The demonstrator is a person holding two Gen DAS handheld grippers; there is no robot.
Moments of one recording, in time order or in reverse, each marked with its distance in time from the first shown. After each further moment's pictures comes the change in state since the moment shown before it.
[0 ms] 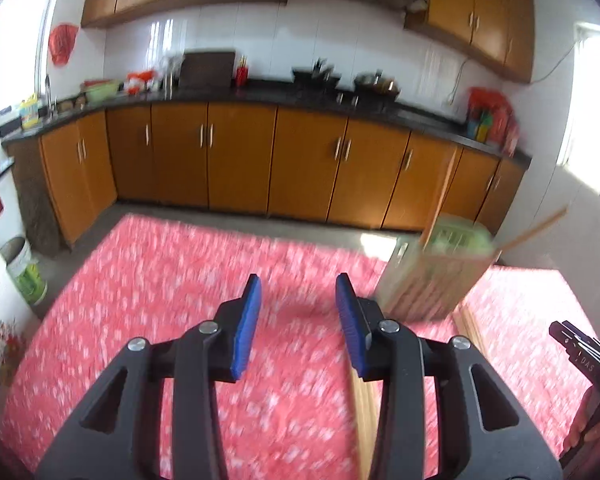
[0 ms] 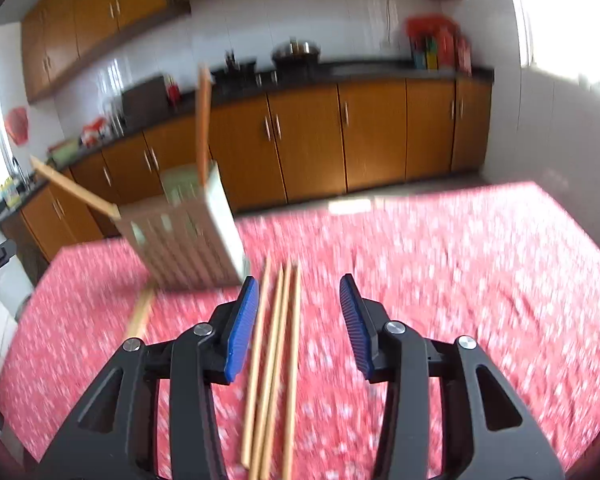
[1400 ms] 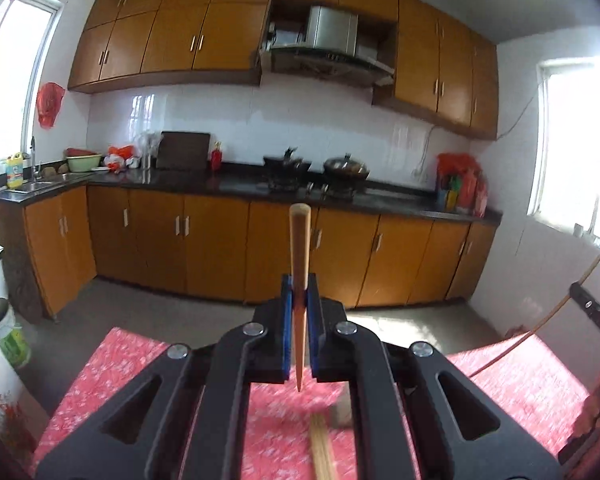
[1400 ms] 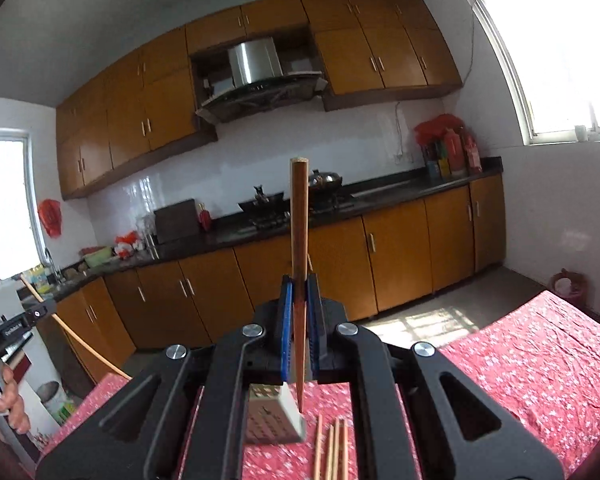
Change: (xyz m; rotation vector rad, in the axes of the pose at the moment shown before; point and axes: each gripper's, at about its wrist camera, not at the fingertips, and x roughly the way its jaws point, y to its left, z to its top) left arm -0.078 -0.035 0.121 0.030 -0.343 -0.121; right arm -0.108 0.021 0.111 0.051 -0.524 0.133
